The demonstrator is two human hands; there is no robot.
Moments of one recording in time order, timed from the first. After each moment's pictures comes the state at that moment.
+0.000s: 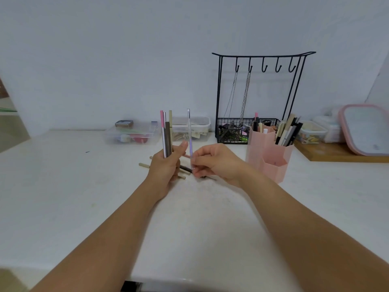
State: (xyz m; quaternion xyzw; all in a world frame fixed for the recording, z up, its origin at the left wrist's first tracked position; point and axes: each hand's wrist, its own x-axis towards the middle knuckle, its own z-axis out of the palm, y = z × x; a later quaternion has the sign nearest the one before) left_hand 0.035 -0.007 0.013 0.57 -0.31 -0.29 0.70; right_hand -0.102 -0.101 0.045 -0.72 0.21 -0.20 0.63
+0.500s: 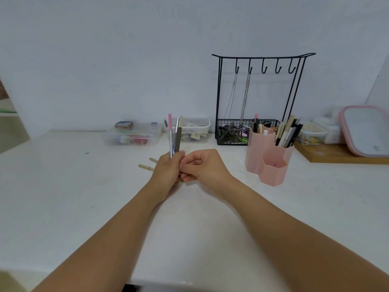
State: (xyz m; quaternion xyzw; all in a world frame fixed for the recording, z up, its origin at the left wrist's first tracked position) left_hand 0.029 -0.011 0.010 0.61 -0.33 -0.27 0.67; right_hand -0.080 -0.077 0.024 -0.70 0.20 -0.30 0.62
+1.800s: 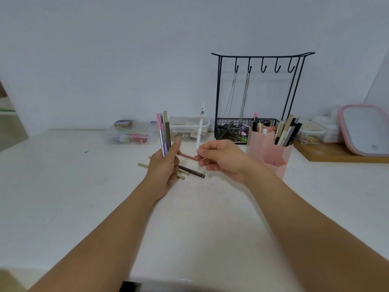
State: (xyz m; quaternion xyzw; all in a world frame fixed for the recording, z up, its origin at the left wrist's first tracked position) left_hand 0.034 -0.008 0.014 0.57 -0.28 -0.30 0.71; right_hand -0.110 -0.114 0.052 -0.70 0.23 -0.22 0.64
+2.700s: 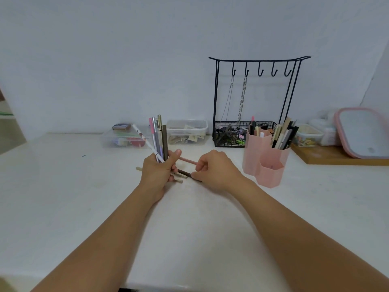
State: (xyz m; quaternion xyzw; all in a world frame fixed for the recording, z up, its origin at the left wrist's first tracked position) left_hand 0.044 -0.011 0.006 0.59 -0.29 -0.22 0.72; right_hand -0.096 -0.108 0.028 -0.90 0.32 -0.22 0.22
